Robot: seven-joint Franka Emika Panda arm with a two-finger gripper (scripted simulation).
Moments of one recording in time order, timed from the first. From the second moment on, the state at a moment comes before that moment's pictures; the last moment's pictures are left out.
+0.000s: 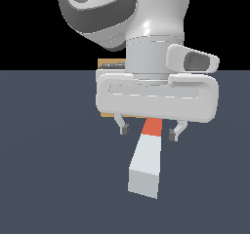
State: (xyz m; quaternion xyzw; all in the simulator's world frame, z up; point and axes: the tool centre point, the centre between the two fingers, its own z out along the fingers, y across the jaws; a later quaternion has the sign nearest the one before) arm 0.045 -0.081 0.079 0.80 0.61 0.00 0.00
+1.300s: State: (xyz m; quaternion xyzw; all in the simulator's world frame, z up) arm 0.047 -0.086 0.023 0.80 0.60 0.00 0.00
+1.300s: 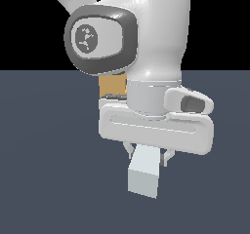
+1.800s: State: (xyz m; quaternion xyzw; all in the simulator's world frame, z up) arm 0.046 -0.086 0.023 0.80 0.60 0.00 0.00
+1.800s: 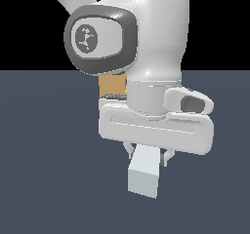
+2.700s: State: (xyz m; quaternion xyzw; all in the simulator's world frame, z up) arm 0.028 -0.012 0.099 0.74 0.67 0.00 0.00
